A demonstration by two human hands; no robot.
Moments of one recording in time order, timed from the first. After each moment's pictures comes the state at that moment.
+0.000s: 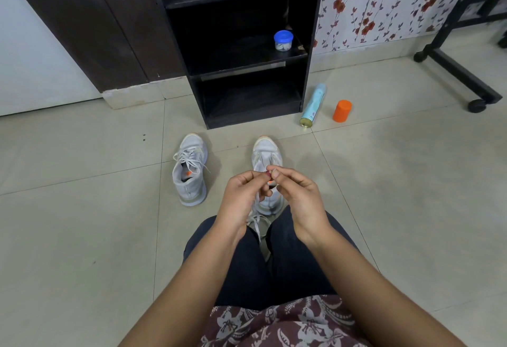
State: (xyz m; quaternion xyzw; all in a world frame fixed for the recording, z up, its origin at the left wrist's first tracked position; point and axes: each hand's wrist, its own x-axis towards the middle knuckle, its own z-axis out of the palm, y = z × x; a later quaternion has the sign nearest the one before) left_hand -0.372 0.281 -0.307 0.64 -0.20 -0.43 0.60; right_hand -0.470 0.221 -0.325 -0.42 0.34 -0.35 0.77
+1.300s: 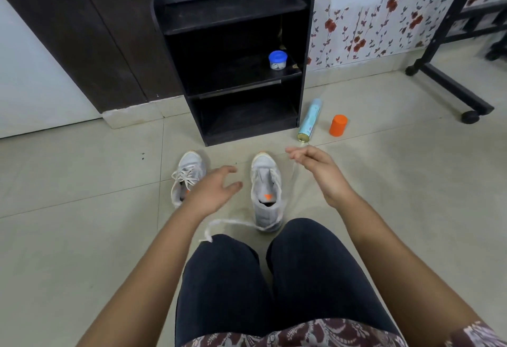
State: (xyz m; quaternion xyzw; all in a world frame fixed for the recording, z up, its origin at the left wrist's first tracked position) left_hand -0.278 0.263 -0.311 0.83 -0.44 -0.28 0.21; right_hand -0.474 0.118 -0.317 -0.61 0.36 -0.28 0.65
